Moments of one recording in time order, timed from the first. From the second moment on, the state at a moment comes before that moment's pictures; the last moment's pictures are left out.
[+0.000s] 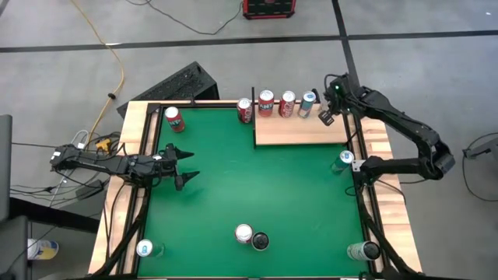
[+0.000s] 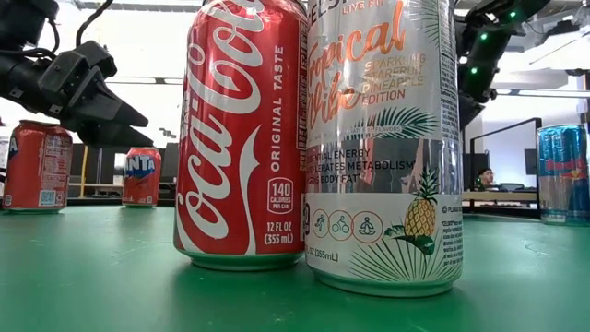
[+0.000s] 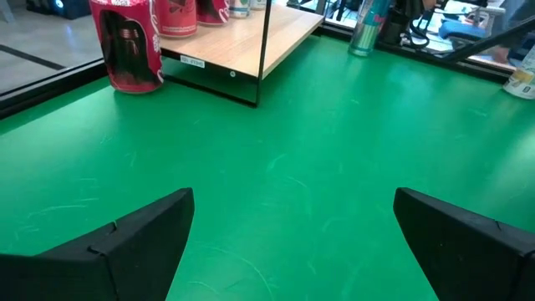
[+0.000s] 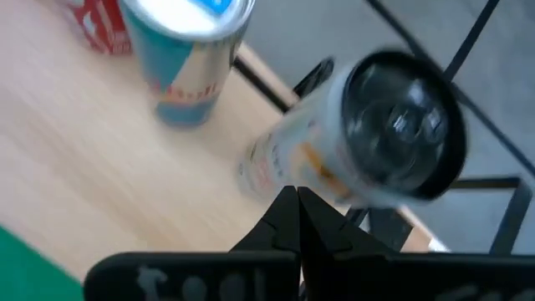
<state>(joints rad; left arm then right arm) -0.16 0.23 0.06 -0.08 -0.48 -0.28 -0.90 1.15 0.99 -0.80 0.27 -0.19</state>
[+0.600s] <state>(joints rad) -0.16 0.23 0.06 -0.10 -0.50 -0.60 -0.18 0.86 0.87 -0.84 0.22 0.30</state>
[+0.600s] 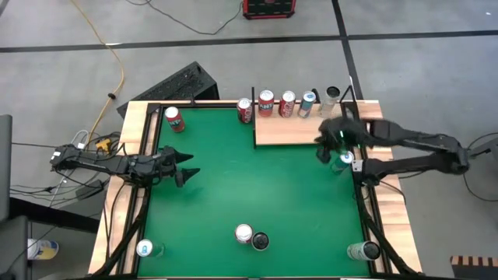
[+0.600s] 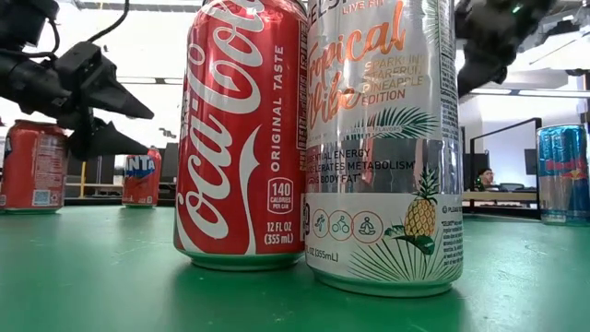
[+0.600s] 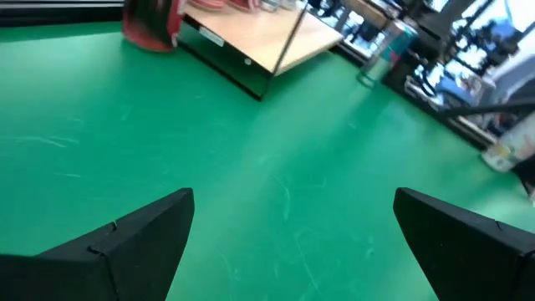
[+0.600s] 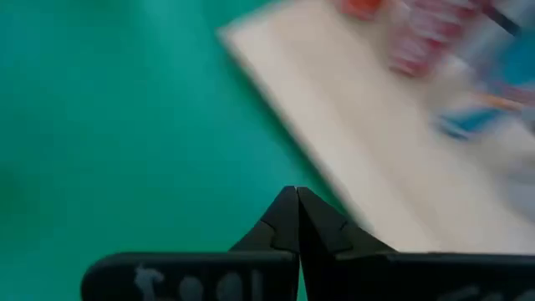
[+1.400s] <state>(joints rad) -0.11 0.23 0.26 0.23 -0.32 -0.52 0.51 1.01 0.72 -0.34 0.61 0.44</state>
